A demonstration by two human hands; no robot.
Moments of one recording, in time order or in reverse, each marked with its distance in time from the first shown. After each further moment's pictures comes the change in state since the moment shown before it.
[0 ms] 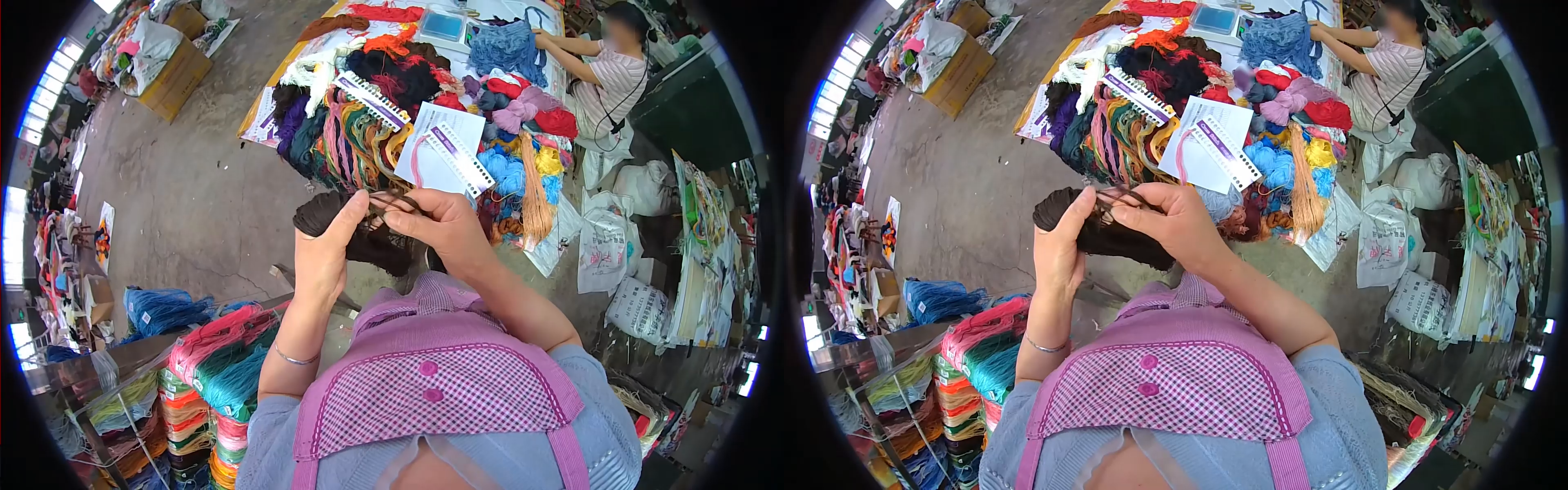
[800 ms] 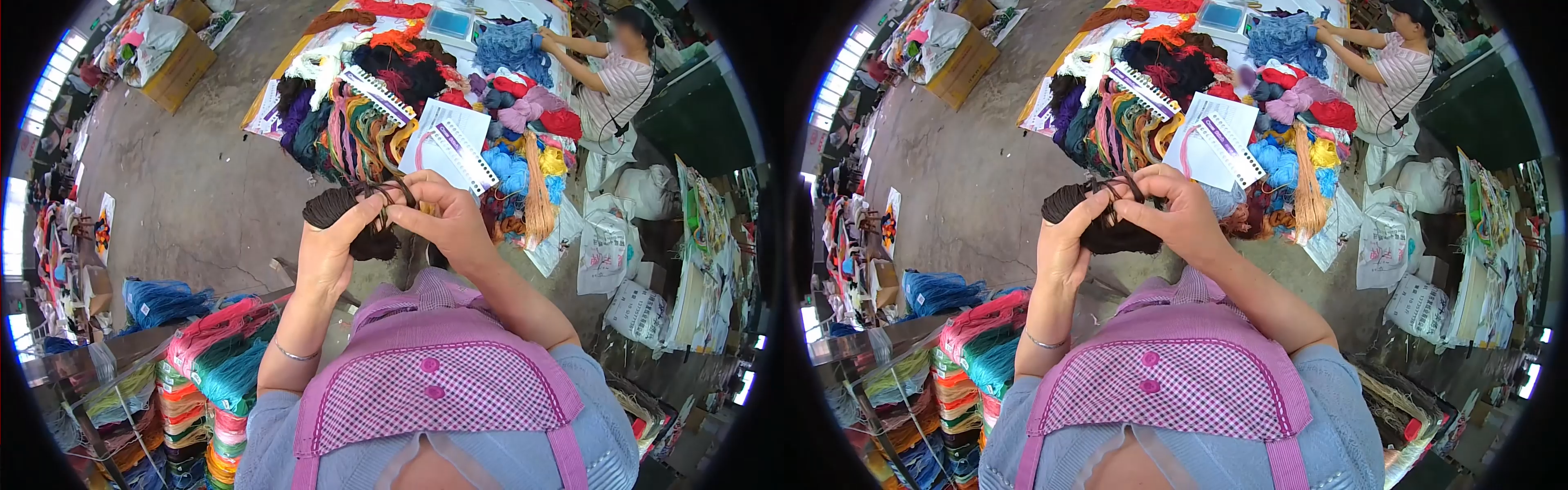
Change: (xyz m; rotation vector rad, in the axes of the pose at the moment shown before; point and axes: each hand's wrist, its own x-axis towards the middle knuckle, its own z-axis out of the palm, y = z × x) left_hand -0.001 -0.001 -0.003 -0.012 0.005 -0.098; right_hand 0.006 0.007 -0.004 -0.281 -0.029 -0.250
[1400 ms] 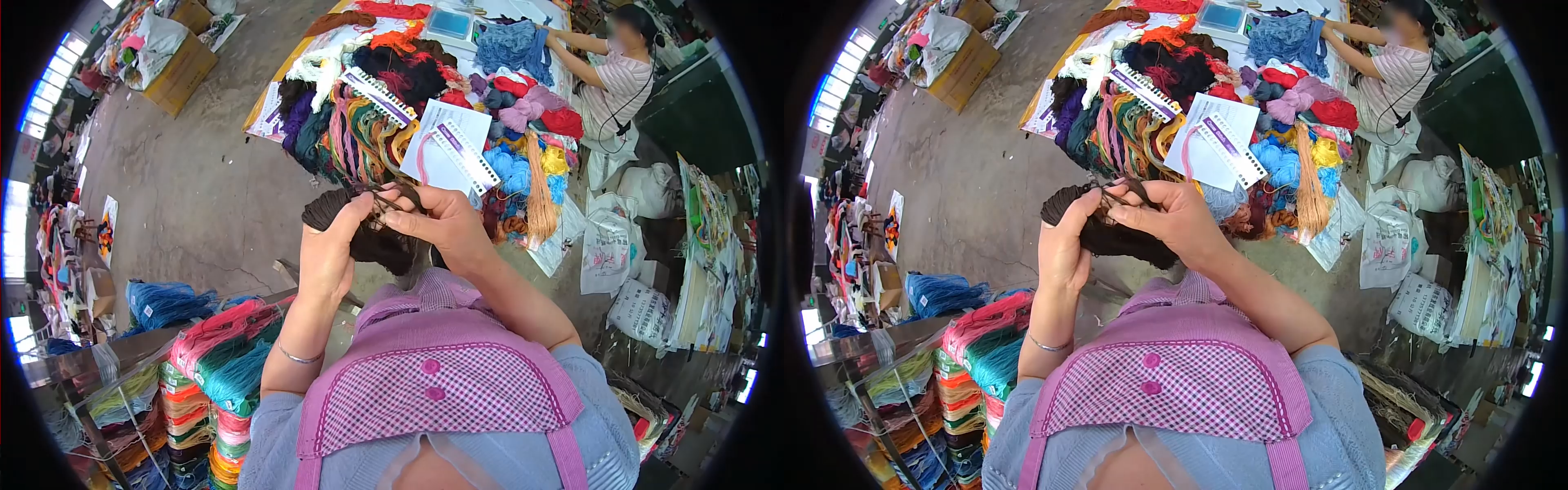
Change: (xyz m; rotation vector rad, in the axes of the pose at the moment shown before) left_hand -0.004 -0.001 0.002 -0.009 0.085 0.028; right_hand -0.001 -0.003 0.006 0.366 -0.031 0.240
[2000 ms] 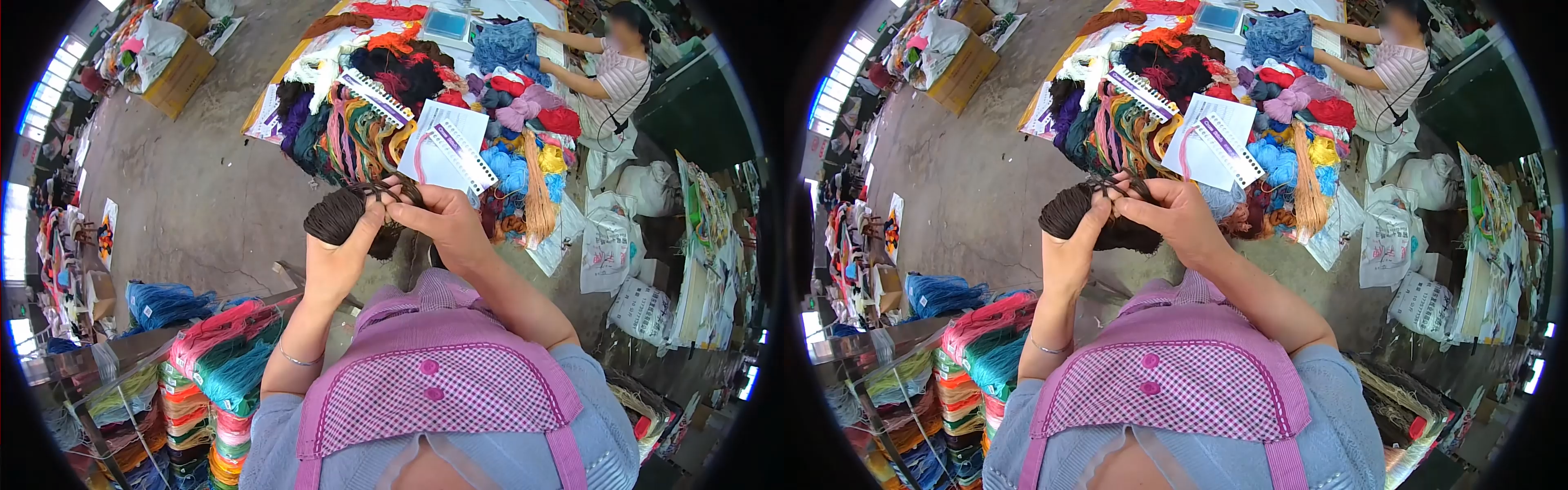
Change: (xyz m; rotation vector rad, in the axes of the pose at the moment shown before) left_hand -0.002 -0.008 0.001 0.324 -0.239 0.320; right_hand -0.004 0.001 -0.002 0.070 0.064 -0.014
